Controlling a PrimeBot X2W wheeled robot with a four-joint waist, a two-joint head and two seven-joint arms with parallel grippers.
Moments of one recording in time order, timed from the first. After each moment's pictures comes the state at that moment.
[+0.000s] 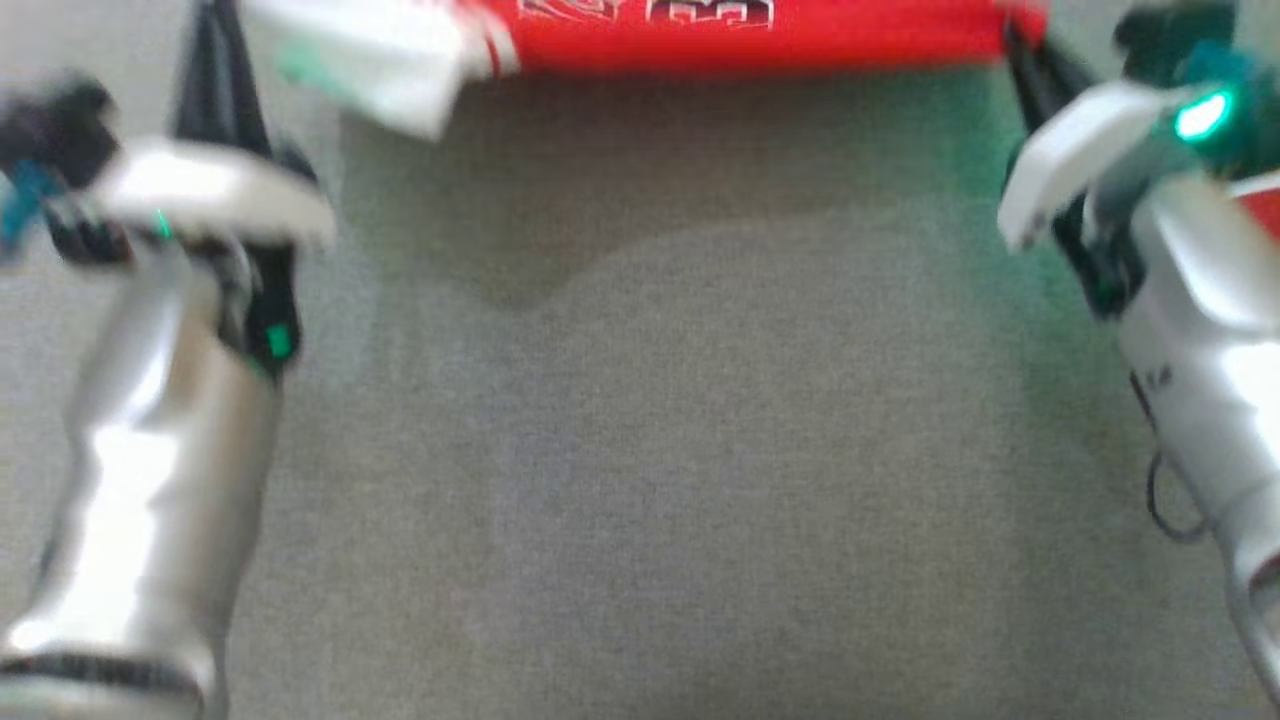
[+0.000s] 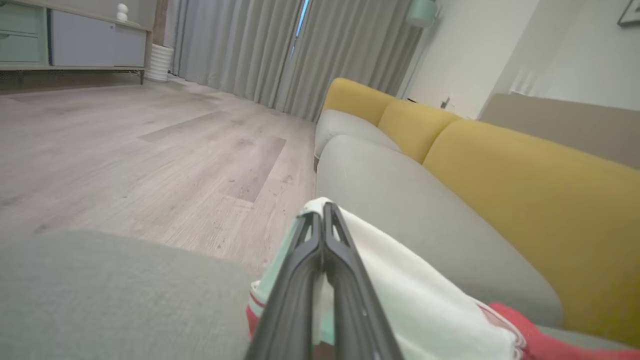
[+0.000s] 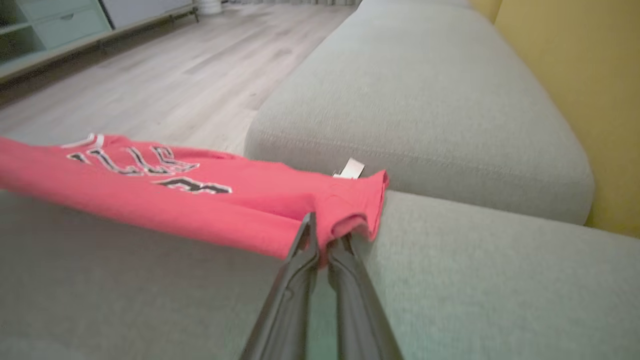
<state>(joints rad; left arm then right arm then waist) -0.88 0.20 -0.29 0.80 -0.69 -0.13 -0.25 -1.00 -0.27 0.55 1.05 0.47 0.12 -0.10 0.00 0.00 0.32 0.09</state>
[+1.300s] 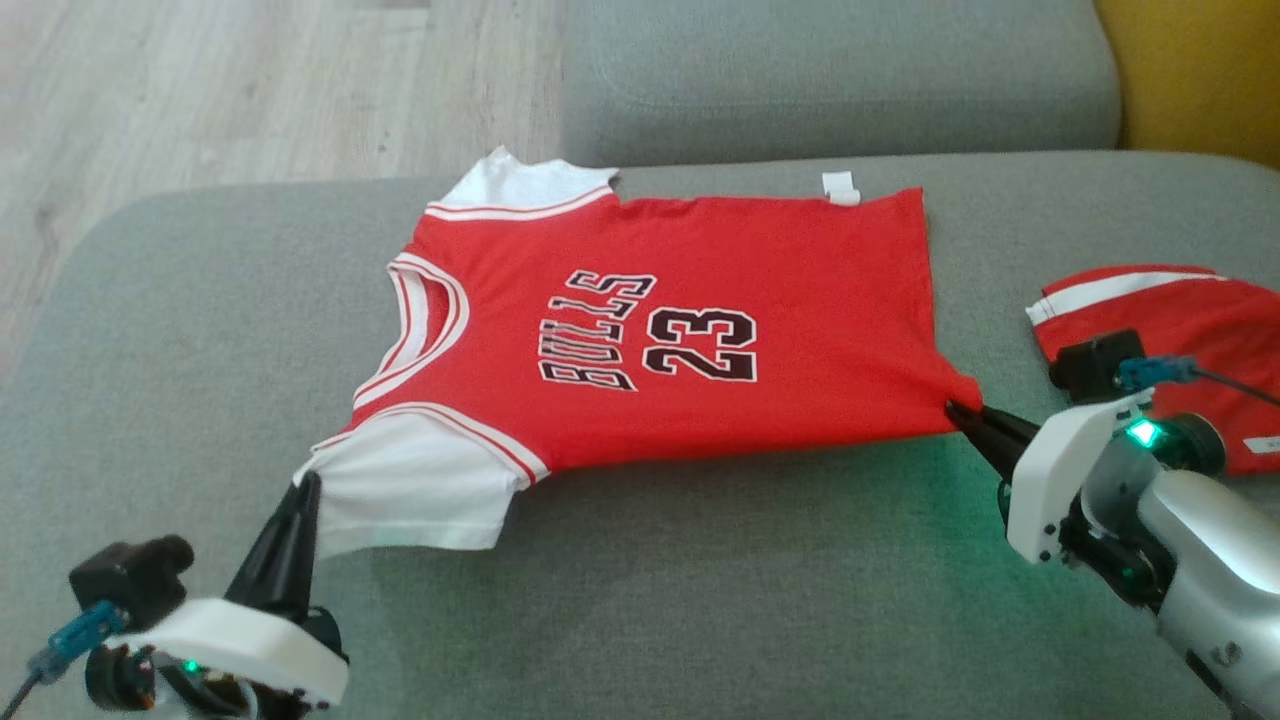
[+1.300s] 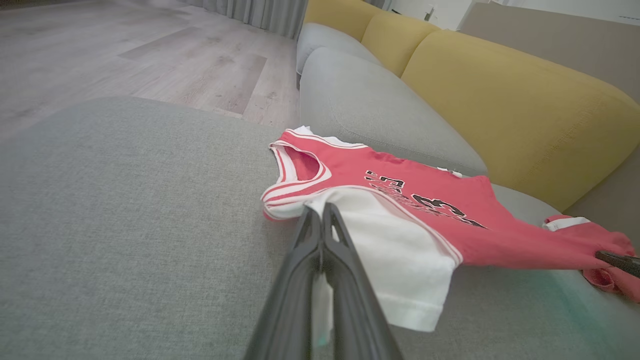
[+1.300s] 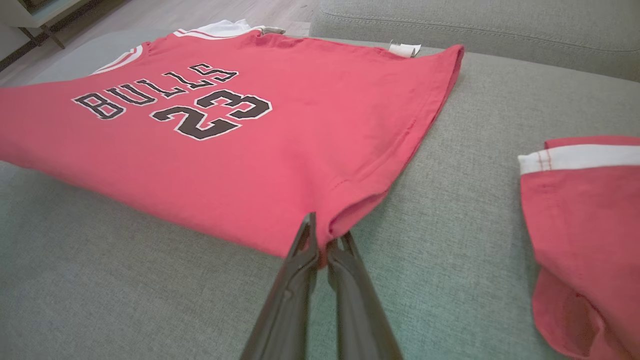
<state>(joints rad) 0.01 0.47 -0.39 0.02 -0.84 0.07 0.00 -0.54 -0.55 0.89 0.59 0.90 0.12 0.14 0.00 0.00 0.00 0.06</state>
